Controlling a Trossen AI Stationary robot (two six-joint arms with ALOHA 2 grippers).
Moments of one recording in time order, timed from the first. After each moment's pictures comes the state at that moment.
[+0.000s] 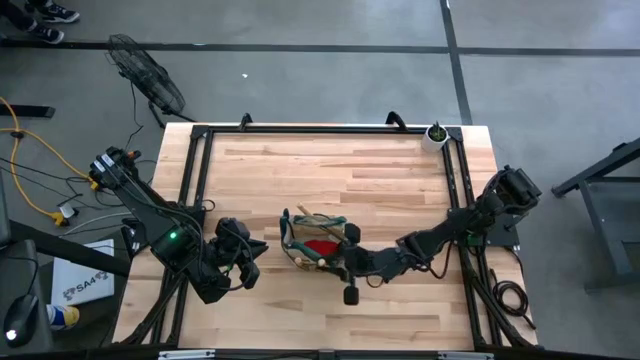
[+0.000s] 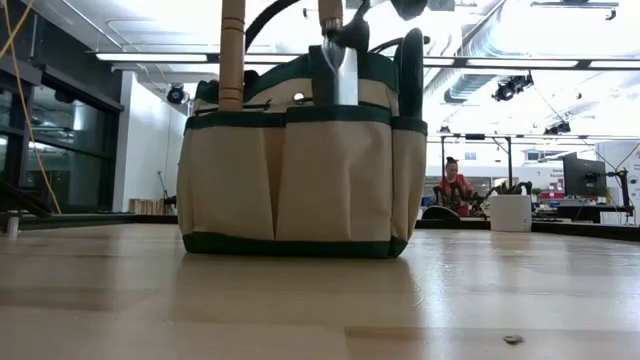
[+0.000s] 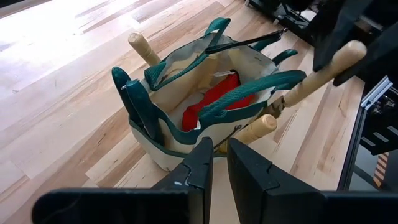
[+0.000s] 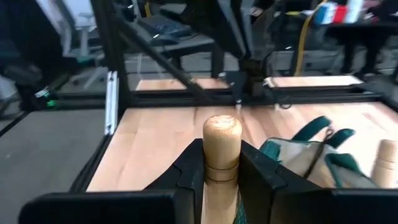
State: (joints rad) left arm -0.77 1.31 1.23 -0.95 -0.82 -1.31; right arm 0.49 1.66 1.02 0.43 0.49 0.16
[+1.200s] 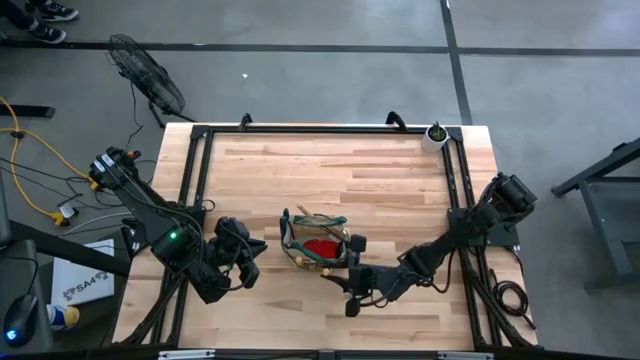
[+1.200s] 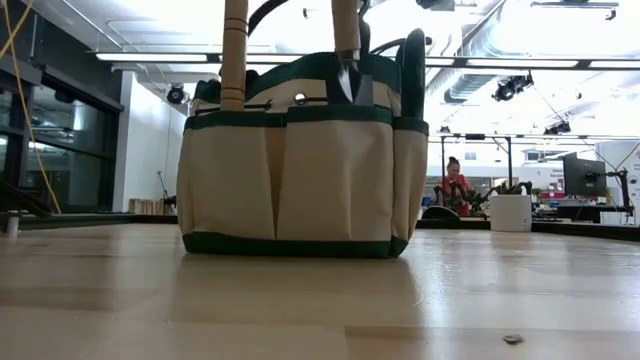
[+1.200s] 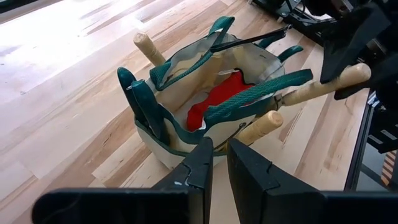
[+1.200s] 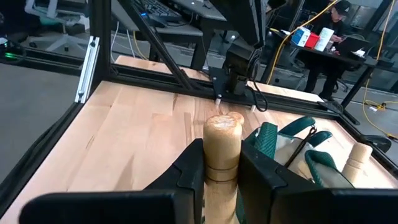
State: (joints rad) left arm -0.77 1.31 1.23 -0.96 -0.82 -1.31; right arm 0.59 1.73 1.02 0.46 0.68 -0.03
